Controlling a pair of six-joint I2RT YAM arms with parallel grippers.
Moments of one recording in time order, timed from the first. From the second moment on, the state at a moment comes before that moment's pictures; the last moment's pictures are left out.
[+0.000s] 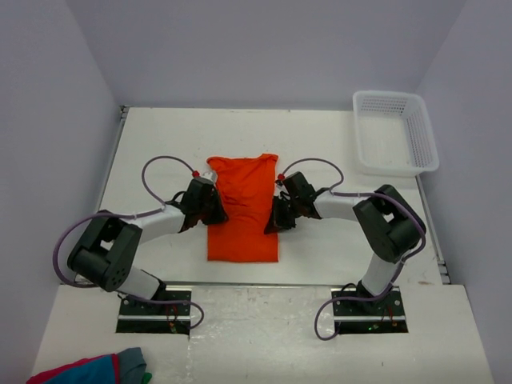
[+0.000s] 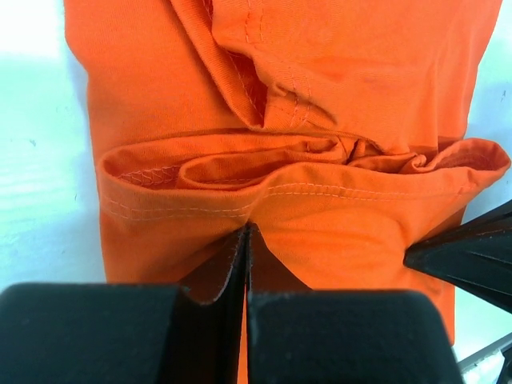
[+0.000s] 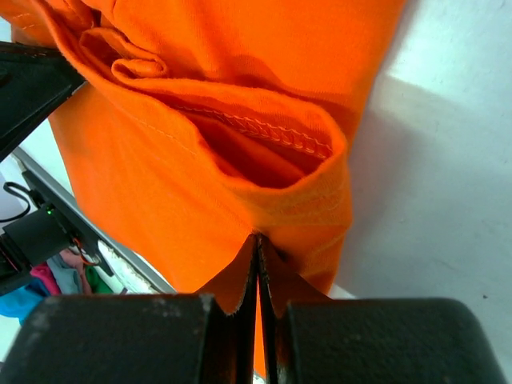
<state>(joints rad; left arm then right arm) -0.47 1.49 0.62 -0.01 0.09 -0.65 0.62 1.78 0.87 -0.14 -0.46 0.70</state>
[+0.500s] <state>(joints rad) -0.51 1.29 0.54 -0.10 0.01 -0.64 0.71 1.66 0.78 -0.12 -0.39 0.67</state>
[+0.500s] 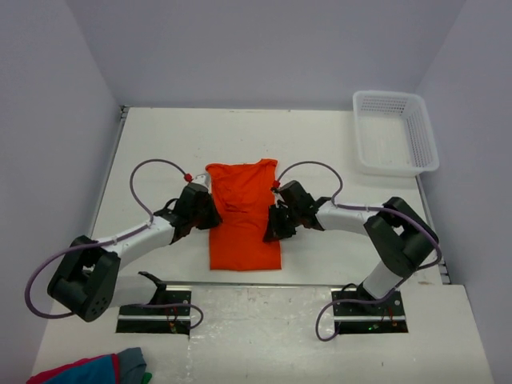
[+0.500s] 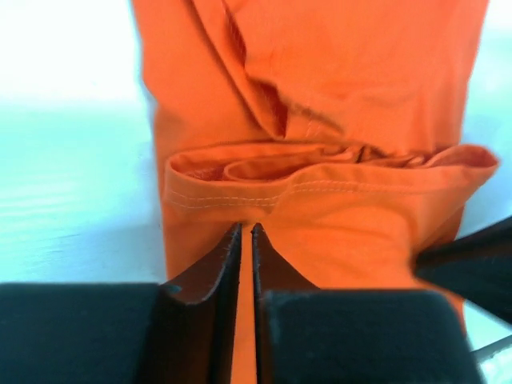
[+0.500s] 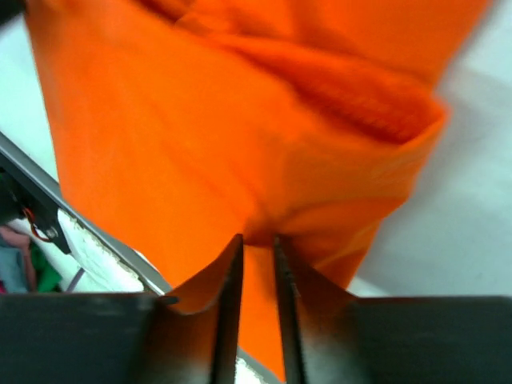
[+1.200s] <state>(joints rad) -0.56 0.87 0.50 -0.40 -0.11 -0.72 0.88 1.17 0.49 -0.26 -0.17 0.71</state>
